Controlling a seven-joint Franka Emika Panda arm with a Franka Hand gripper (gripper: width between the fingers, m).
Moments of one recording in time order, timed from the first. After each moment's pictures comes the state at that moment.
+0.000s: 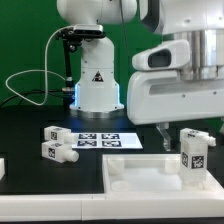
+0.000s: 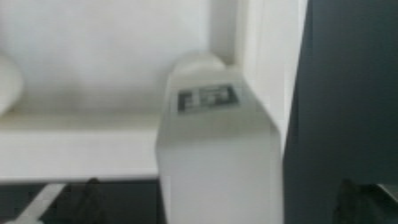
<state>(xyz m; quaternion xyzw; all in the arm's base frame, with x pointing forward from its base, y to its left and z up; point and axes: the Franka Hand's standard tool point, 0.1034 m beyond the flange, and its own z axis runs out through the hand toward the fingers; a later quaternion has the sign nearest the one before) 0.640 0.109 0.089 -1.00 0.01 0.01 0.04</state>
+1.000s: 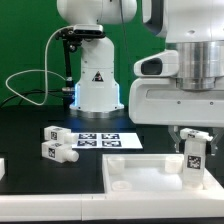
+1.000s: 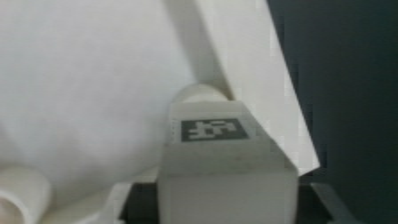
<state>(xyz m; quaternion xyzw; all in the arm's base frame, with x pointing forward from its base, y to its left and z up) 0.643 0.111 0.084 -0.95 0.31 0.00 0.03</state>
